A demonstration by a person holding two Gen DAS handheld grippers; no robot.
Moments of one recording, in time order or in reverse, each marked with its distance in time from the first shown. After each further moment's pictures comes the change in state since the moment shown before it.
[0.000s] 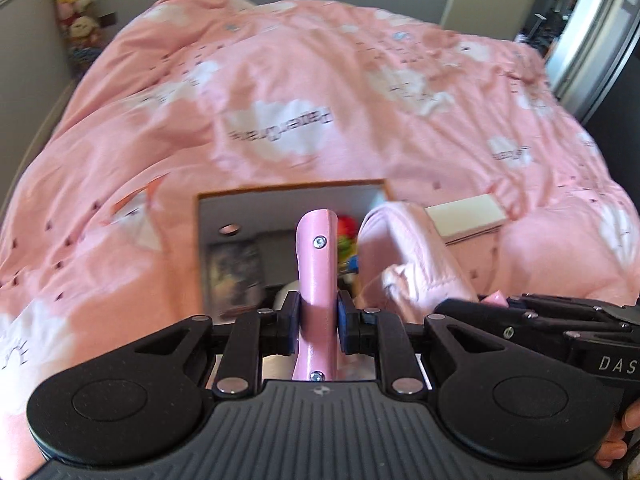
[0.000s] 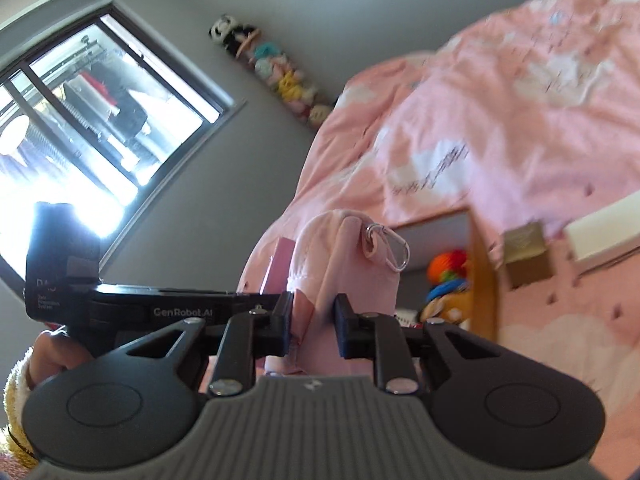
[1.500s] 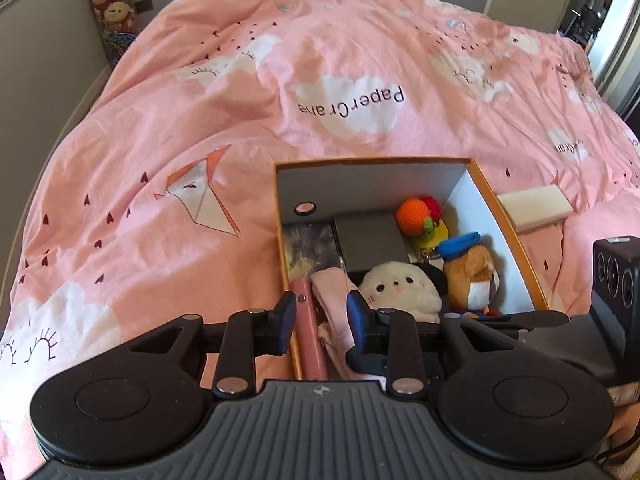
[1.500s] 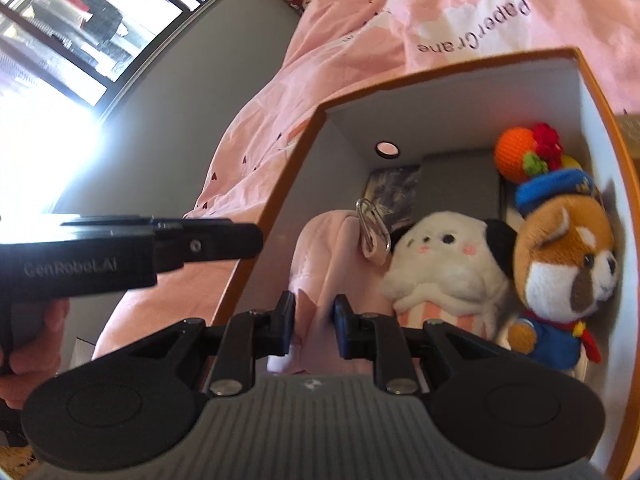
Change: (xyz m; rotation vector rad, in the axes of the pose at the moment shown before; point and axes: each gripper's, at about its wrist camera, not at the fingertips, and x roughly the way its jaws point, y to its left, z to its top) left arm 0.021 0.053 -0.011 -0.025 0.014 0.086; right arm 0.149 -0.006 -0.026 -0.096 0.267 -0.083
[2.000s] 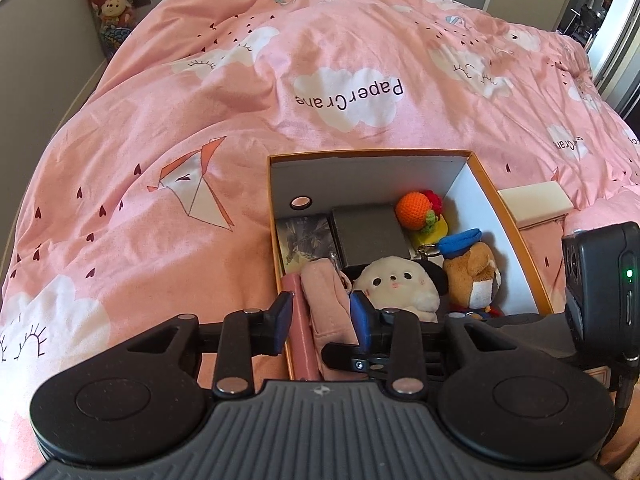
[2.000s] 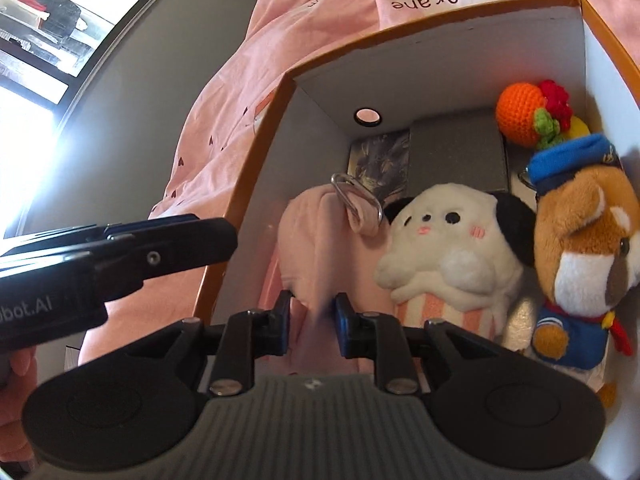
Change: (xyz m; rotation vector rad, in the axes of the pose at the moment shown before) left arm 0.009 -0.001 -0.004 0.005 0.013 -0.017; right arm 0.030 -0.009 0.007 0.125 0.089 -0.067
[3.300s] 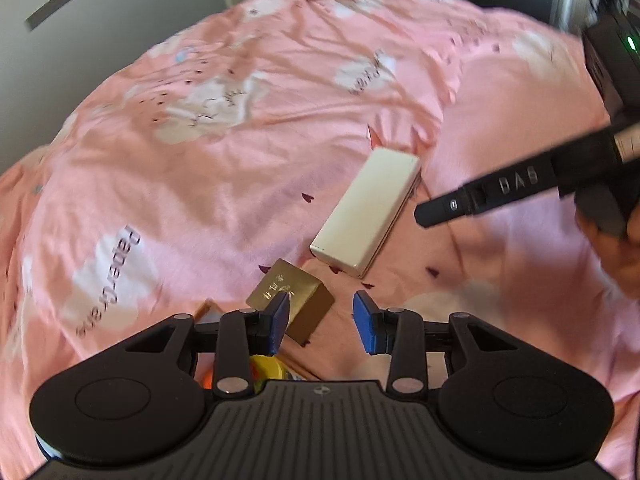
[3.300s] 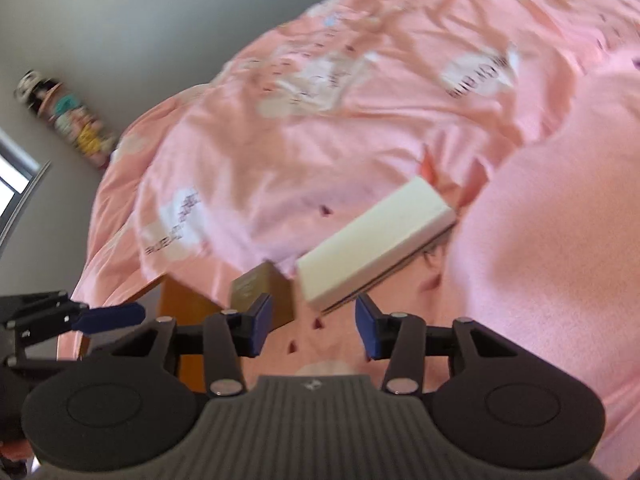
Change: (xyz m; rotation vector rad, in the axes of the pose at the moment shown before) left arm 0.088 -0.217 0.060 0.833 -0.065 -0.166; right arm -0.203 -0.194 -0.002 0.383 -0.477 -0.356
